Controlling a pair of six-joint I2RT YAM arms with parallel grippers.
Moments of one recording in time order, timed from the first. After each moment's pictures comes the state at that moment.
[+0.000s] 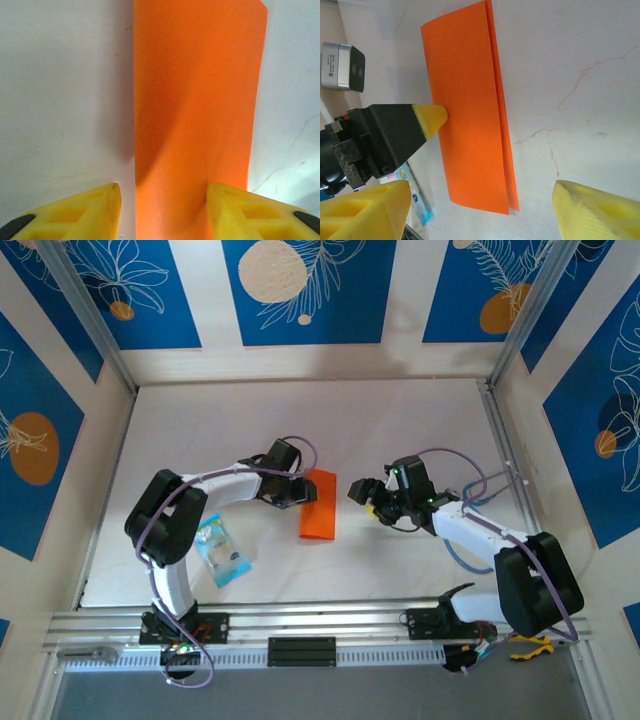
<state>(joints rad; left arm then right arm) -0.60 1.84 1.11 -0.36 0.27 -0.68 0.41 1.30 0.61 -0.12 -0.46 0.95</state>
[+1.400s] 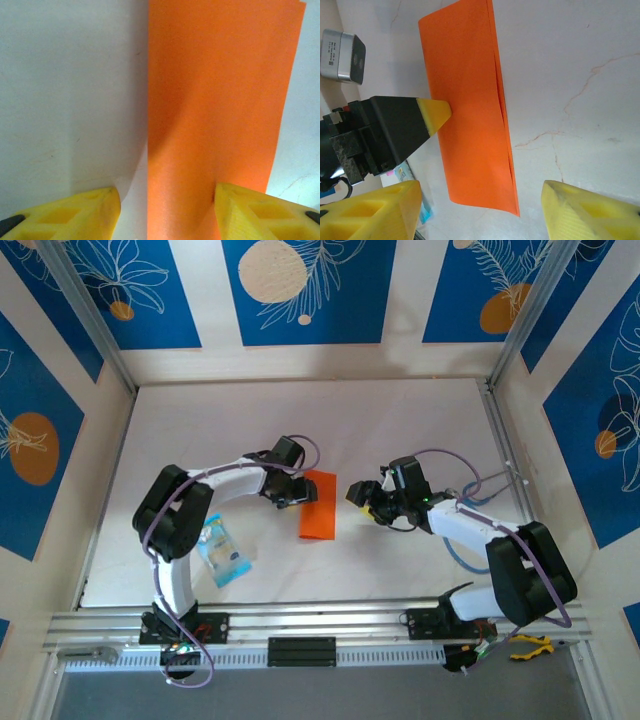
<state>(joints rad) -0.61 1.91 1.20 -0.47 0.24 -0.66 0.41 1.36 0.61 -0.07 -0.48 0.96</state>
